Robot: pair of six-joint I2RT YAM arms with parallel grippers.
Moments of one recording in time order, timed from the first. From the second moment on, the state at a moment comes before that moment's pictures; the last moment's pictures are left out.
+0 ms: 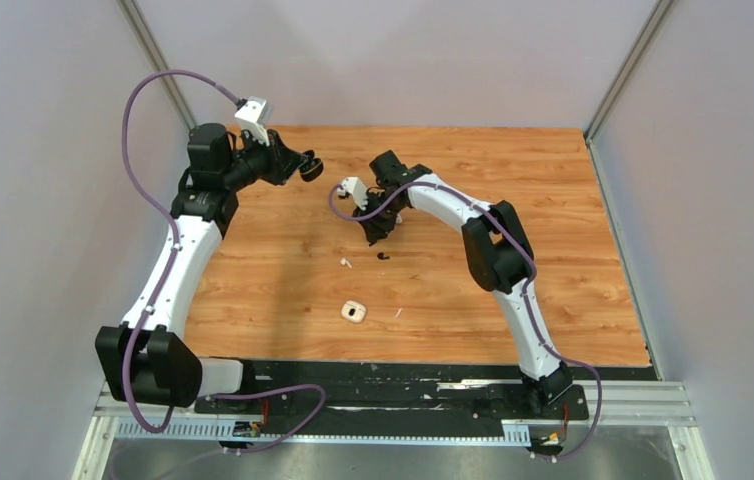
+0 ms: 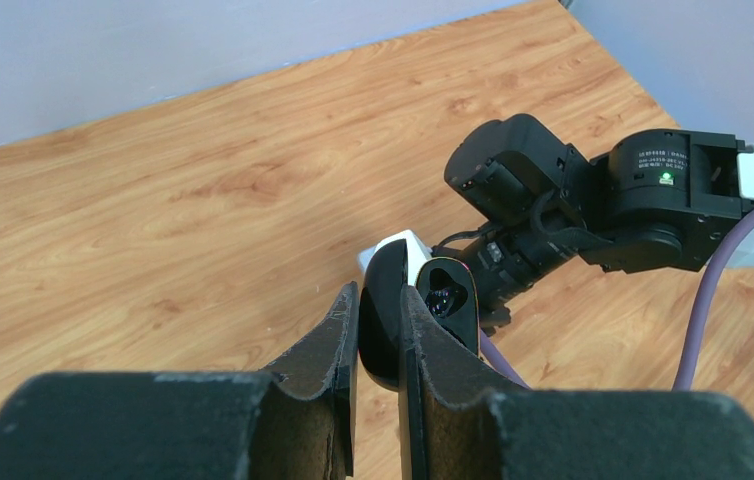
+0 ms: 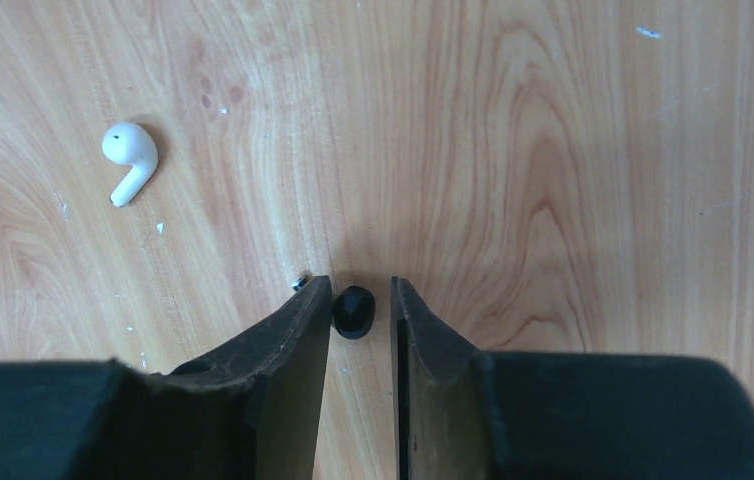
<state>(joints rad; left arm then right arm) -0.09 1.30 1.22 -0.16 0.57 -0.10 0.61 2.36 1.96 -0.73 -0.49 -0.62</state>
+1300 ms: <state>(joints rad) -0.09 1.31 1.20 -0.14 0.57 -0.12 0.65 2.29 1.85 -0.61 -0.20 -0.07</state>
